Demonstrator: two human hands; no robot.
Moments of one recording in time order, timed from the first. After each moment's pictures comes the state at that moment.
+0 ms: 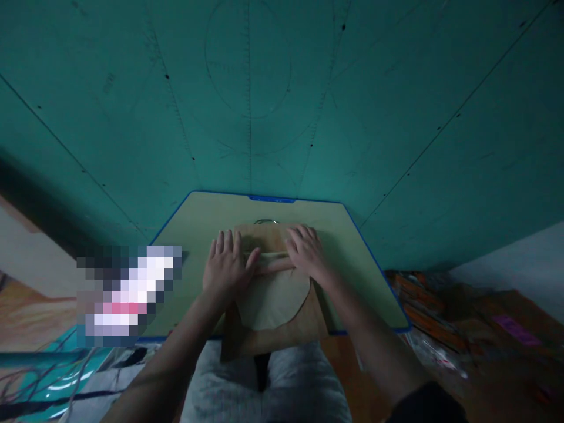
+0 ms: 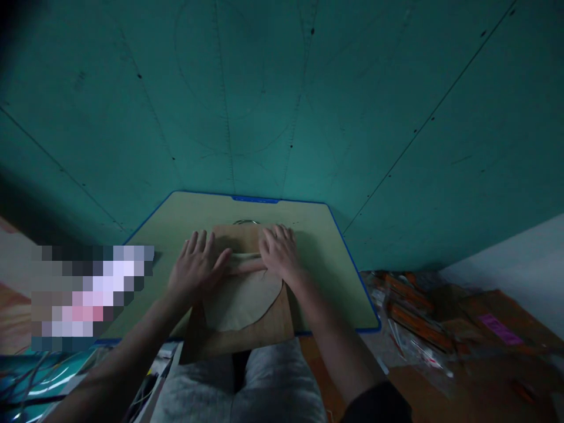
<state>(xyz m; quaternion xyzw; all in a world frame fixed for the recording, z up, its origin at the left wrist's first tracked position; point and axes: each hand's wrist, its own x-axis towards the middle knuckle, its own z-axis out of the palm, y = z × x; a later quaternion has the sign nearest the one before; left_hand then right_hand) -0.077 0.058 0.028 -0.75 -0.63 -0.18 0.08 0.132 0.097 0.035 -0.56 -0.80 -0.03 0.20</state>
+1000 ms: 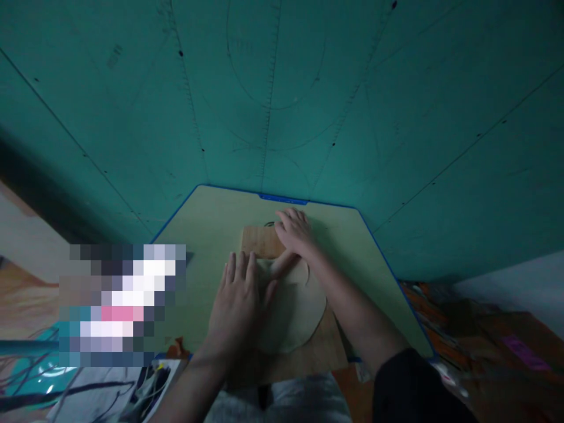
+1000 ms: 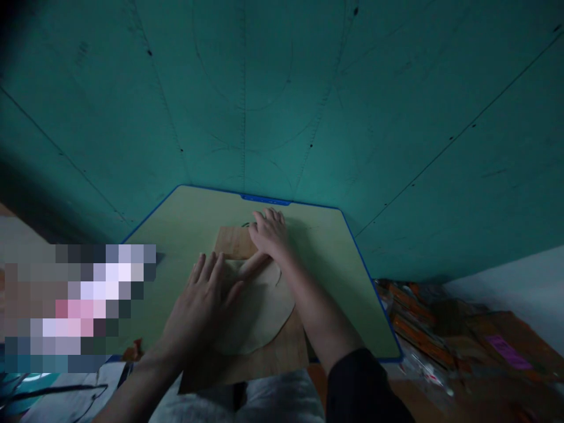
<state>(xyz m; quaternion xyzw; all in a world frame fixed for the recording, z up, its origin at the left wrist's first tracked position) -0.065 0.022 0.014 -0.76 -0.61 -0.21 0.10 0.082 0.180 0.032 -0.56 -0.81 0.00 0.16</state>
